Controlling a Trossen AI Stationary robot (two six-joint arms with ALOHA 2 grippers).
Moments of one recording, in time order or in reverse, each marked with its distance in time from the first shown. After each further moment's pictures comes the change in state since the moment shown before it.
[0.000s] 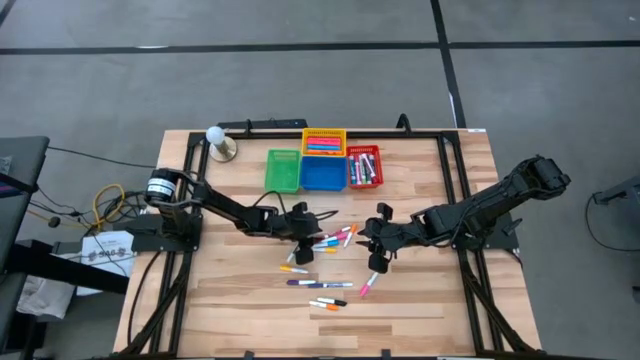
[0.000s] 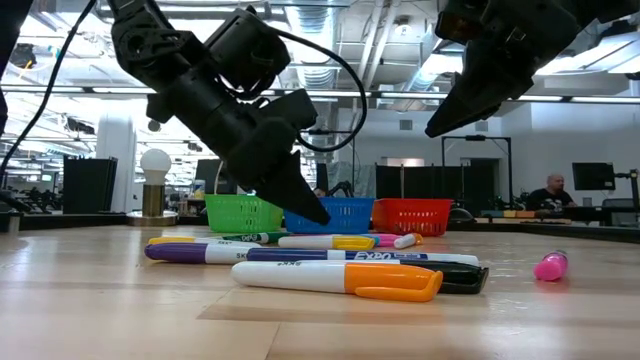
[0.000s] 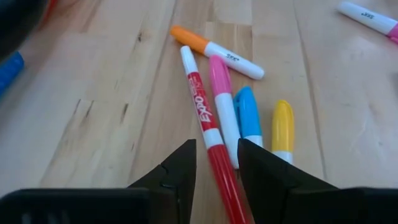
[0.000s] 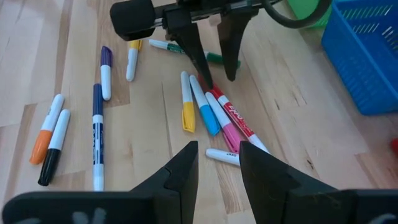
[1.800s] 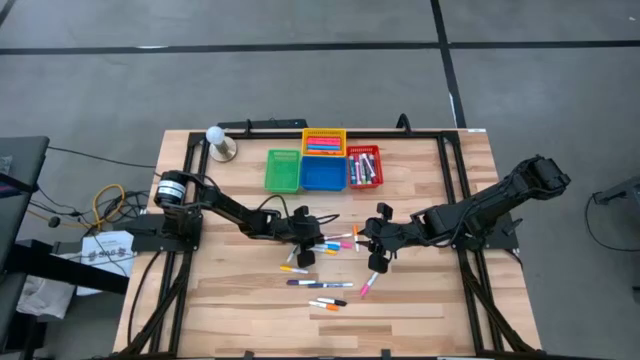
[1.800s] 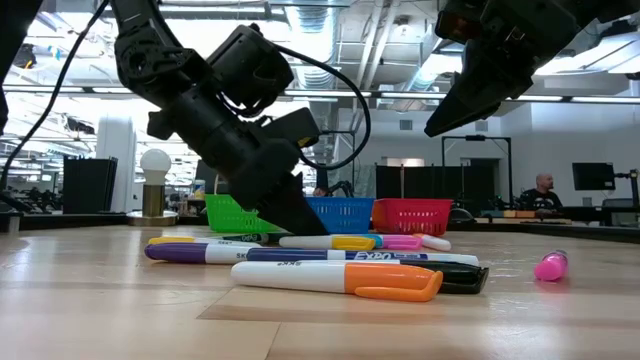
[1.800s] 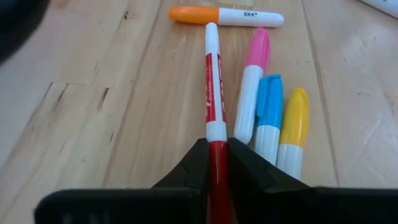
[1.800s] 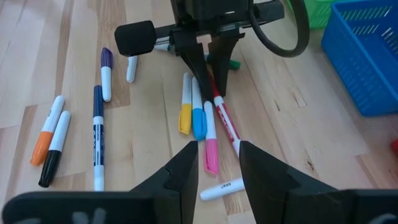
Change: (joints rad) left arm 0.000 0.097 0.001 0.040 0.007 -0.032; right arm 0.000 0.000 0.000 0.004 0.002 0.000
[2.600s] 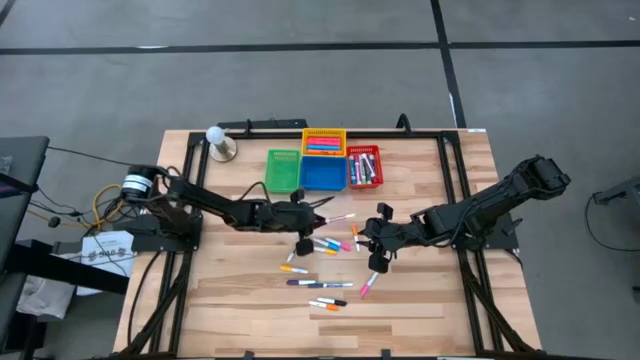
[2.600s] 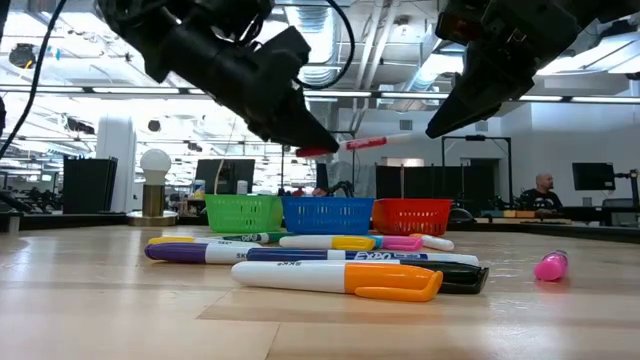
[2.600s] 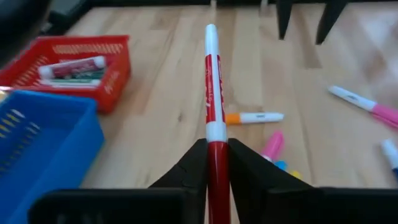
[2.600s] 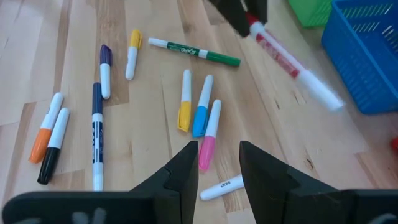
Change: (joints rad) left arm 0.003 -0.279 -0.003 -0.037 -0.118 0.113; right arm 0.000 0.000 0.000 -0.009 -0.002 0.000
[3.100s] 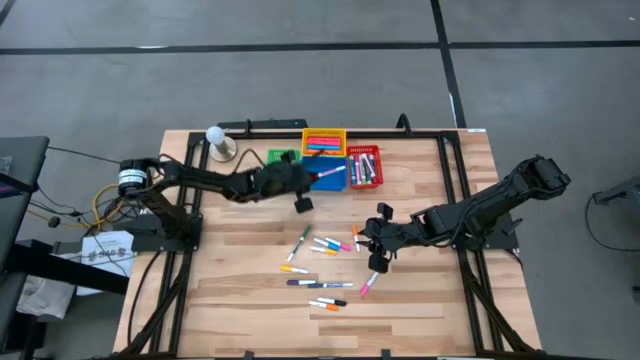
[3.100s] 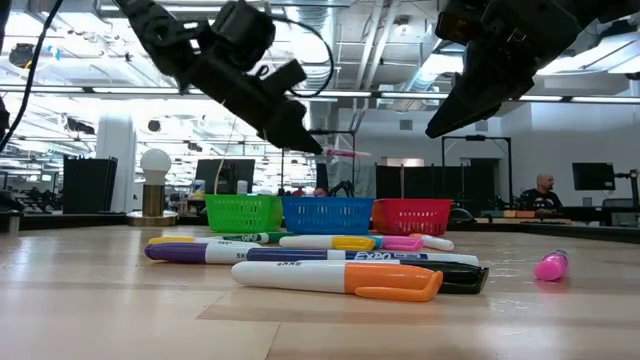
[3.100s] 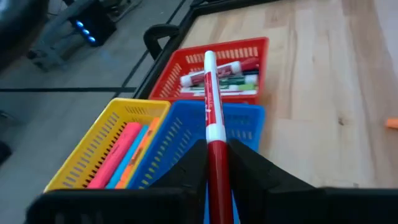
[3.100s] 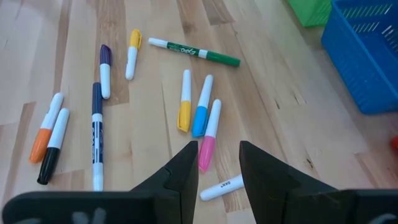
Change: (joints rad) left arm 0.290 -0.048 0.002 0.008 -0.022 0.289; right arm 0.000 0.000 0.000 0.000 0.000 0.000
